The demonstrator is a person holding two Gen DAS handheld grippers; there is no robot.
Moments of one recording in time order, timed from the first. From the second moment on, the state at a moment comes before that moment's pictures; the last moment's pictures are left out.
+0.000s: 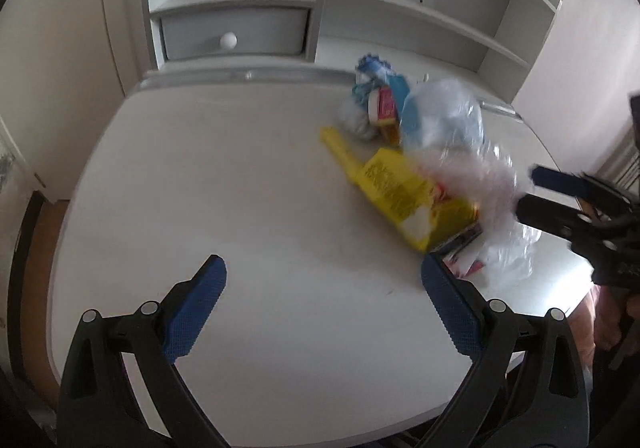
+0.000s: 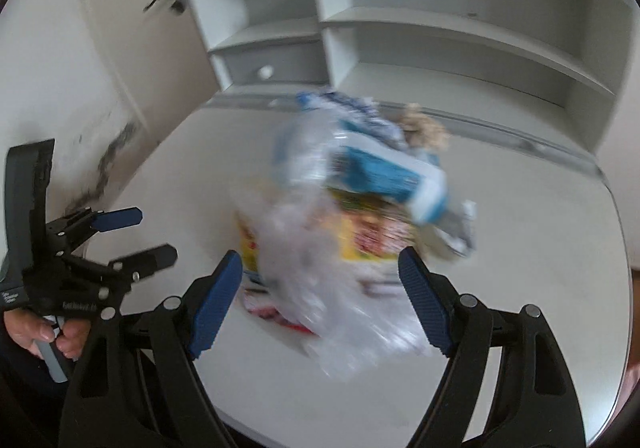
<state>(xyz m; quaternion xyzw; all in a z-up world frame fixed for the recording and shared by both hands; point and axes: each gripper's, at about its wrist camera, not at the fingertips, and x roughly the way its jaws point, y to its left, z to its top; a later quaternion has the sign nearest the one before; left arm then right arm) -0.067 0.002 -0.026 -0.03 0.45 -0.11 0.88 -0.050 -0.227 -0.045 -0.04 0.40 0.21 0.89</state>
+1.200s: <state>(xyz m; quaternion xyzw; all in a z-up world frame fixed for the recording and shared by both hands) -0.052 -0.184 -0.067 0.24 0.44 -0.36 0.79 -0.117 -0.415 -0.039 0.13 0.38 0.08 0.91</state>
